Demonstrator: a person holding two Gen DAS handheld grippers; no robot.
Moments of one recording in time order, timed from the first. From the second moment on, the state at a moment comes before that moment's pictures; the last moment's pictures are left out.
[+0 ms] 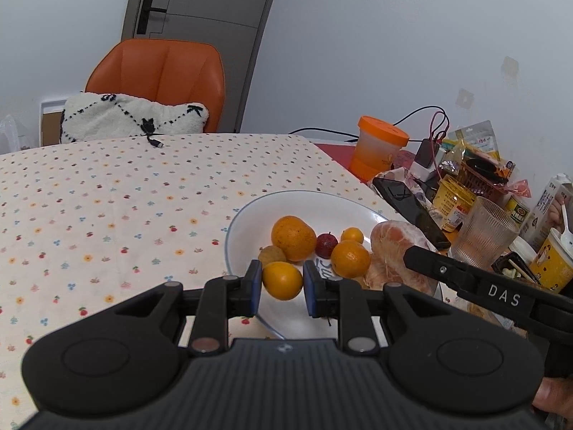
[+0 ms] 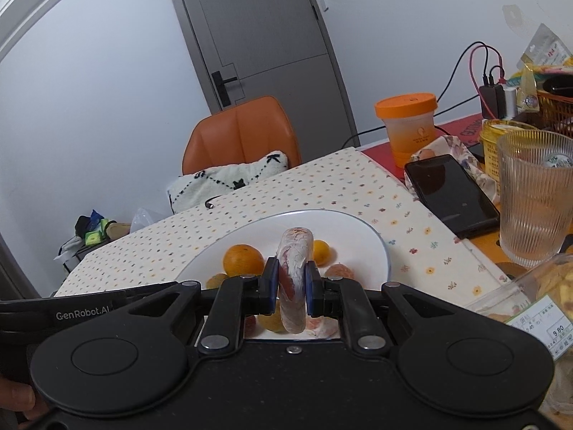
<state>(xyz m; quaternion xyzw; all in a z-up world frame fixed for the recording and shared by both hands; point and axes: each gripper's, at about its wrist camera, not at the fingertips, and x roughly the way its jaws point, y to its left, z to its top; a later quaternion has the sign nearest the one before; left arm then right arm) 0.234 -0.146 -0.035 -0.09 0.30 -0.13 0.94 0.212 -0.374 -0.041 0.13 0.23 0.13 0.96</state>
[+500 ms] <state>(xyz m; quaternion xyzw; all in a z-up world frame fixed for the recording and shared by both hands) 0.225 -0.132 -0.033 -0.09 0.30 -0.11 0.94 0.206 -0.363 -0.041 0.13 0.26 0.15 0.95</state>
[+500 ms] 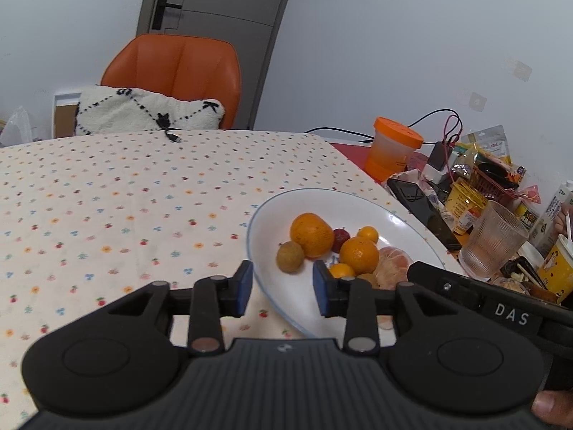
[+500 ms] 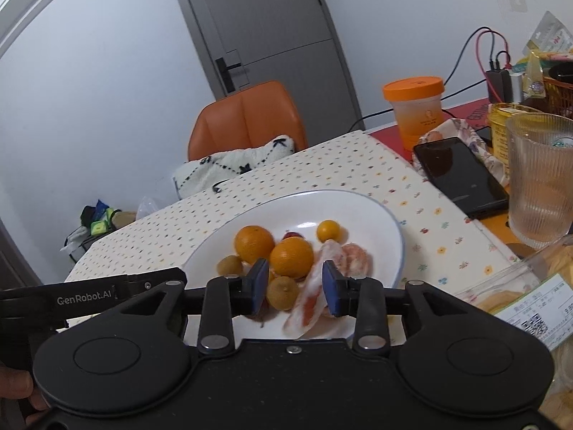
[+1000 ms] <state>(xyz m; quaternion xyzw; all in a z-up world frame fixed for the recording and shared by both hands) 0.189 -0.097 -0.026 -0.09 0.30 -0.07 0.95 0.179 -0.335 -0.032 0.10 0.26 0.17 0.94</state>
